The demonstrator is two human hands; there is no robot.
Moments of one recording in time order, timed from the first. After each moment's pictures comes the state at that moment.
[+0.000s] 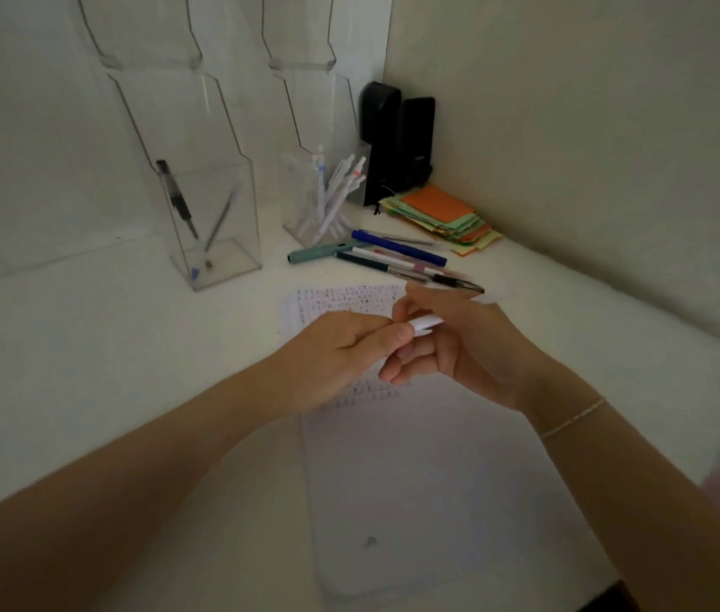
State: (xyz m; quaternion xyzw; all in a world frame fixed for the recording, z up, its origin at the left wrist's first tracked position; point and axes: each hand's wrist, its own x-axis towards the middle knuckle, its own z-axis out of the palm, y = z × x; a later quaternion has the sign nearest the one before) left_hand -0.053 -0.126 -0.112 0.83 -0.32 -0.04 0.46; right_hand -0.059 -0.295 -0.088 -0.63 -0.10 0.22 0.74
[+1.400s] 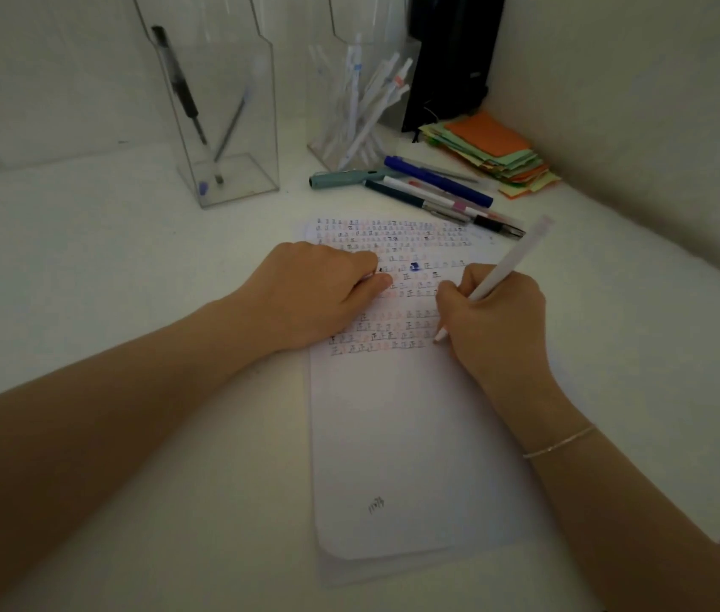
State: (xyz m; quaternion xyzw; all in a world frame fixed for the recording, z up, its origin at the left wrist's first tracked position) left_hand -0.021 -0.101 -0.157 0.95 -0.27 0.15 0.07; right_hand -0.058 -0.279 -0.147 -0.87 0.03 -0.18 0.45
